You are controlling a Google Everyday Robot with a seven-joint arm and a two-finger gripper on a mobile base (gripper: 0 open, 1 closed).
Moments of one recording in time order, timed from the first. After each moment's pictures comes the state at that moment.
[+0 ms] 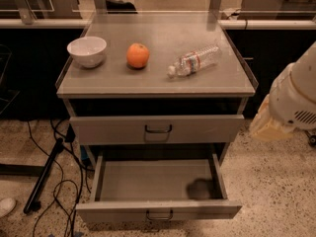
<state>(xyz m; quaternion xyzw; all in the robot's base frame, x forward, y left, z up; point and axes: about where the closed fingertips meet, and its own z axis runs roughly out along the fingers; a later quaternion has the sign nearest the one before) 0.412 -0.211 0.892 -0.60 0.79 -0.03 0.13</state>
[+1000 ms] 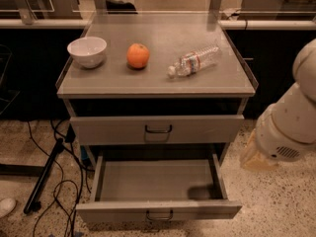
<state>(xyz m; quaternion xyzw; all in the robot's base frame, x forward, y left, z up) 0.387 -0.205 0.819 -0.60 0.80 0.02 0.09</state>
